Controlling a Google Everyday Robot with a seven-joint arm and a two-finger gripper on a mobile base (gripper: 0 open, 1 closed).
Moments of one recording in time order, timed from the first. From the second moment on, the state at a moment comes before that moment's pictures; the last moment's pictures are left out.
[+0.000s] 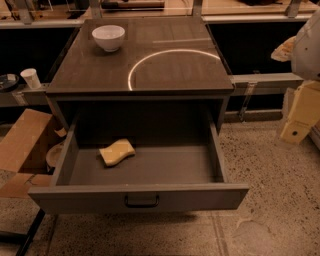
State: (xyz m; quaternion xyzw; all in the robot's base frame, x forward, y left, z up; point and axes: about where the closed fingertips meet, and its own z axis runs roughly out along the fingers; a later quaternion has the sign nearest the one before) arm 0.438 -0.216 0.977 -0.60 0.78 -0.04 0.16
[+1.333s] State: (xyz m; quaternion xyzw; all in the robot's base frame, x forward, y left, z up) arm 0.496 -0.146 0.826 -0.64 0.75 0.06 0.17
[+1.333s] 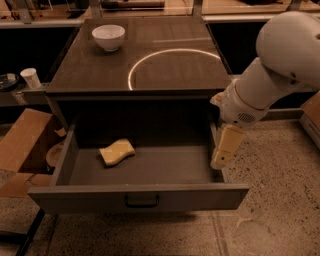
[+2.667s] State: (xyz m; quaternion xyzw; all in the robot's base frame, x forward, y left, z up) arm 0.558 -0.025 0.763 -0.69 0.68 0.15 0.19
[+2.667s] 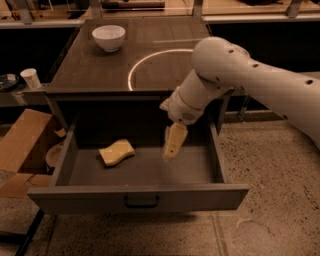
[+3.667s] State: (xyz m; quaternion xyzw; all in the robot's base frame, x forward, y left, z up) arm 0.584 0.037 0.783 -0.71 0.66 0.16 0.19
